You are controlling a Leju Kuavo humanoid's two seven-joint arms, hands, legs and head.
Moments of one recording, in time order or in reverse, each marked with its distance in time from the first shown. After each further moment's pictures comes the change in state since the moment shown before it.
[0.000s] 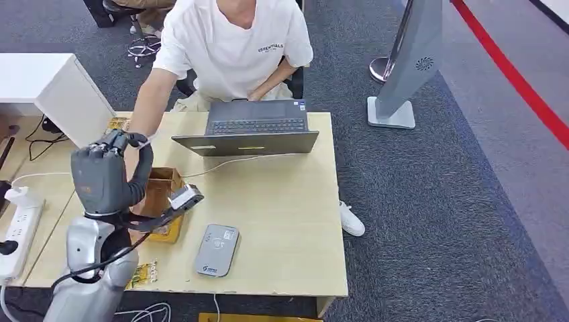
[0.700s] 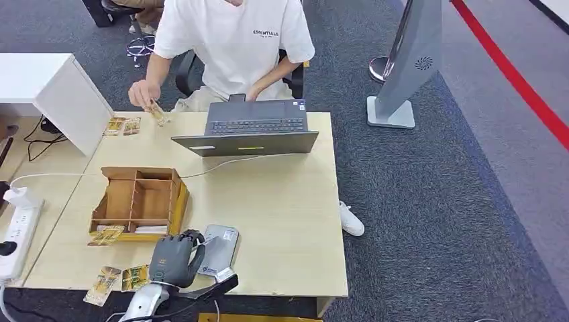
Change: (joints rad) left arm 0.282 -0.061 -0.134 0.423 0.046 -0.085 0.066; right arm 0.009 0.000 -0.037 0.000 -0.044 -0.001 -0.020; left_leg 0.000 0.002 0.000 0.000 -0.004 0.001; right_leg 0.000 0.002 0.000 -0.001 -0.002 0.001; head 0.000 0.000
